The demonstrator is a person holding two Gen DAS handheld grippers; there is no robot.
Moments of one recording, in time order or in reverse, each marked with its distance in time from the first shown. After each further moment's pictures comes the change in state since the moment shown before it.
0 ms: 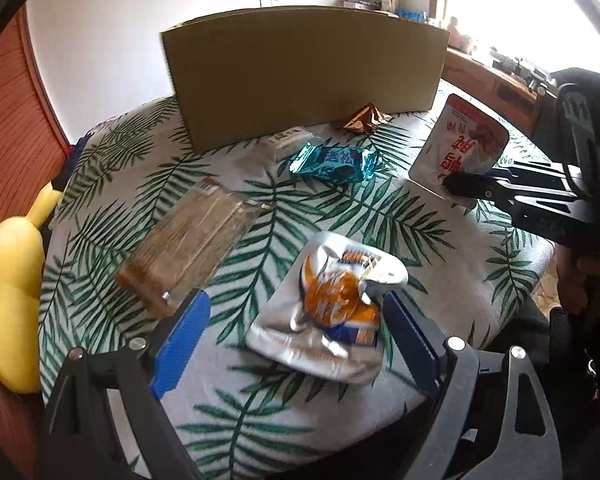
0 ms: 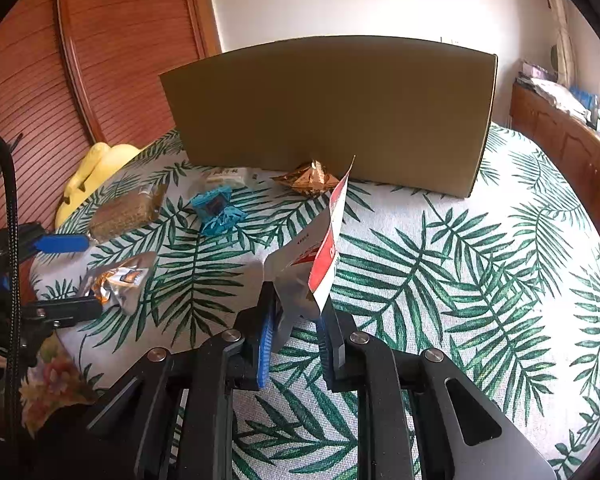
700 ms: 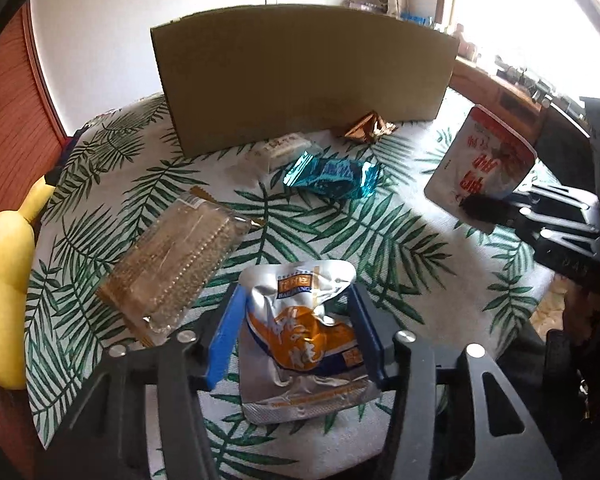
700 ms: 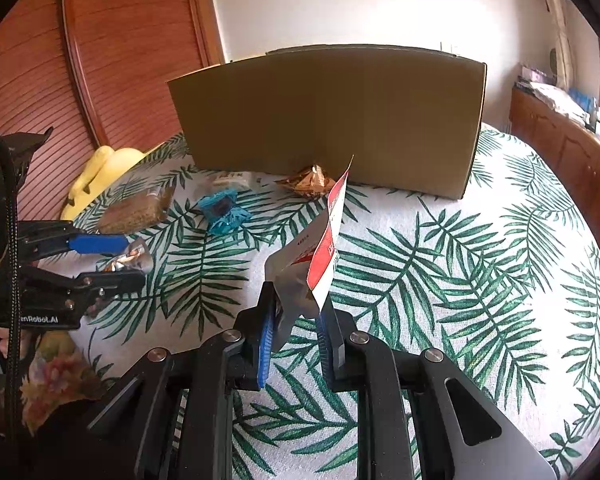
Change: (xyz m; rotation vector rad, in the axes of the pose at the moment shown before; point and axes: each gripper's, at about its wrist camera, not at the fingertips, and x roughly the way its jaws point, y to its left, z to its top) left arm 0.006 0.000 0.010 -0.047 -0.012 -0.035; right arm -0.015 0.000 -0.004 -0.001 -0.018 0.006
